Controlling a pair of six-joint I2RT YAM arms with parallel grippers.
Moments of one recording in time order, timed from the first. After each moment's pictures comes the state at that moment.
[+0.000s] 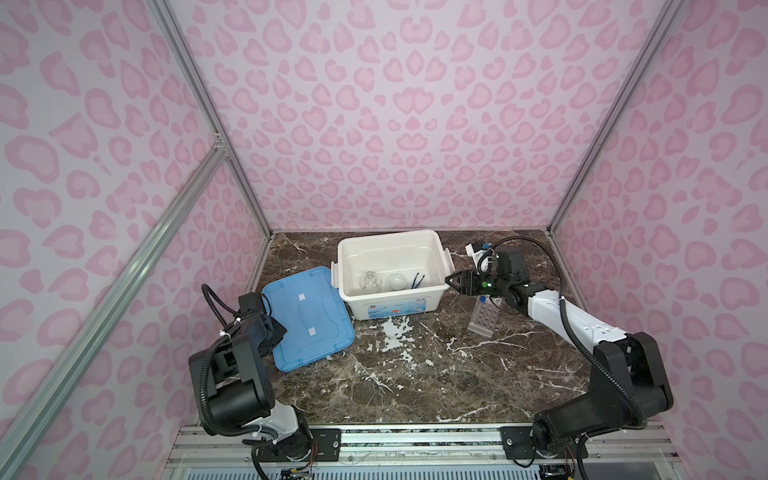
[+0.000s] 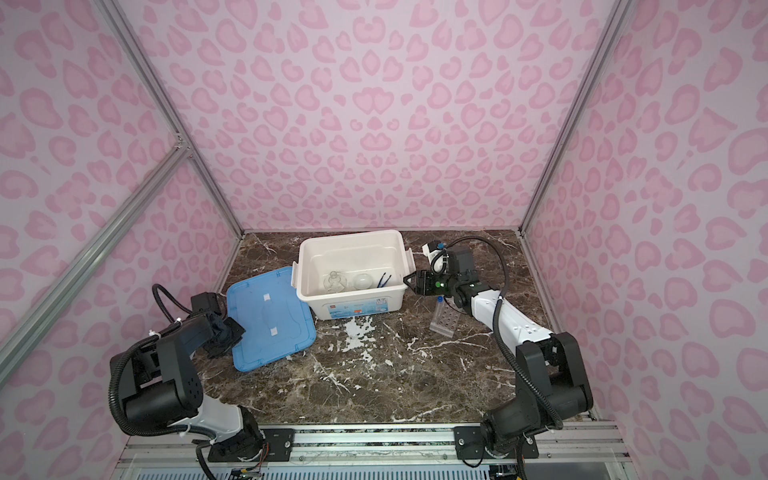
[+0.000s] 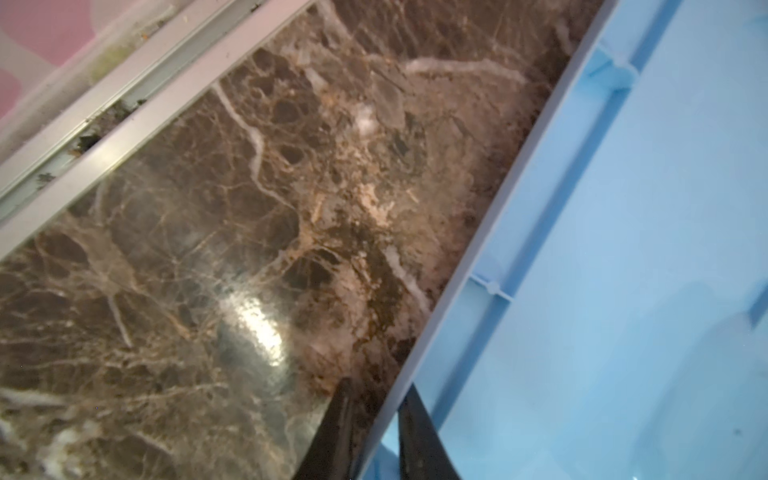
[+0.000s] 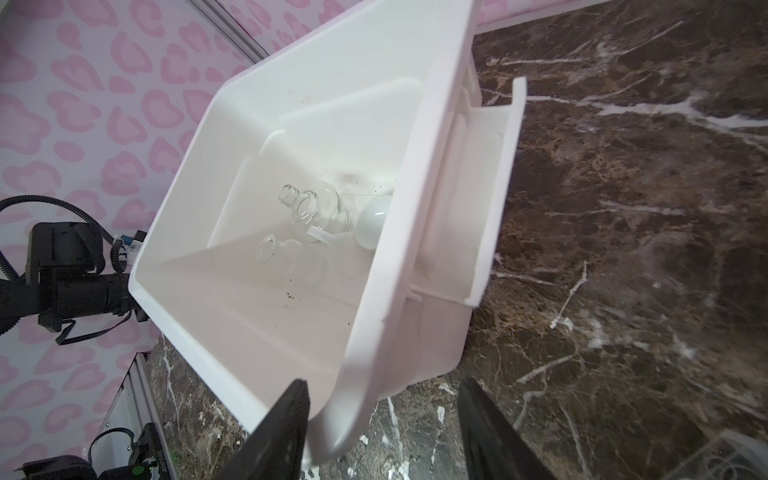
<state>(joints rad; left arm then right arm) 0.41 1.53 0.74 -0.43 -0.08 -0.50 0.26 1.51 1.00 -0.15 -0.55 0.32</state>
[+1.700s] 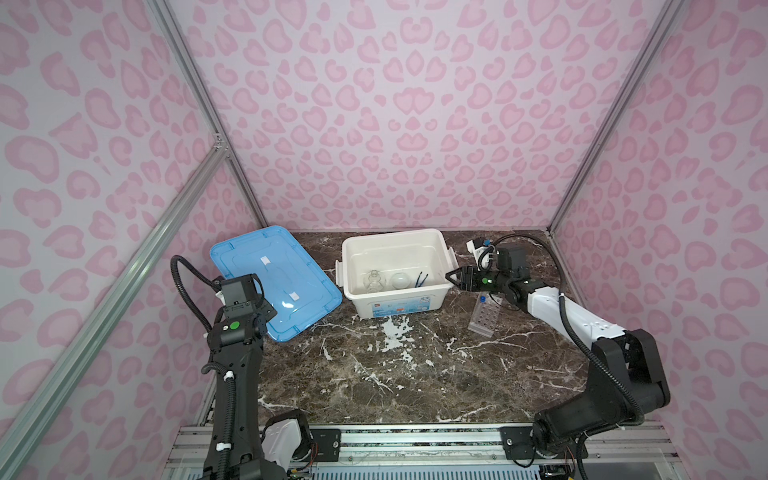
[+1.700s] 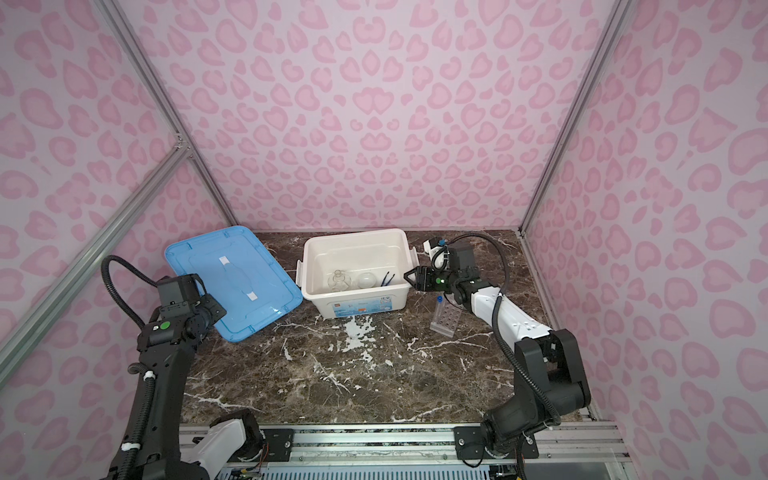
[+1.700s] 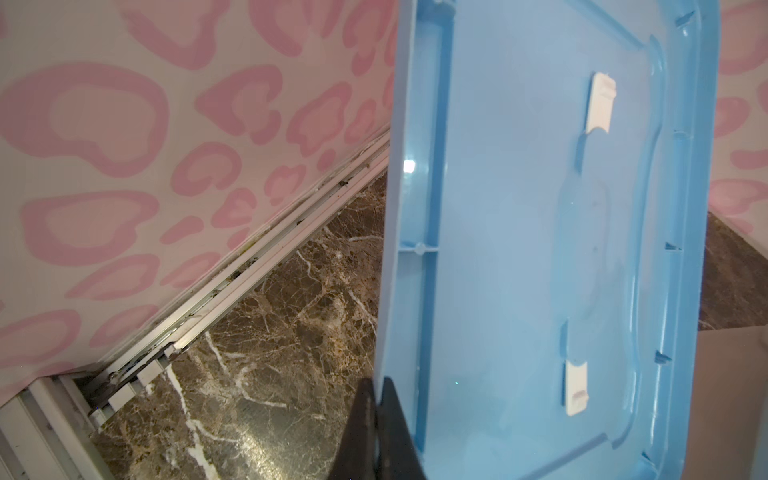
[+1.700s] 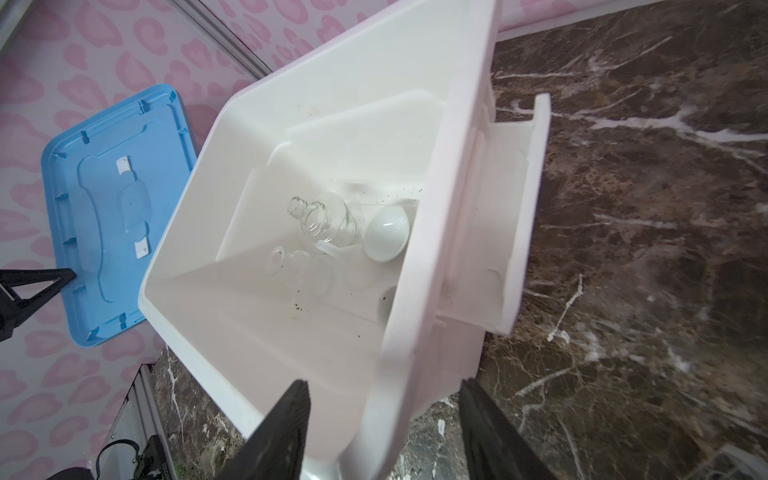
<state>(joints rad) 0.29 0.98 0.98 -0.78 -0.26 -0.44 0.26 1.54 1.04 -0.14 -0.56 0.34</state>
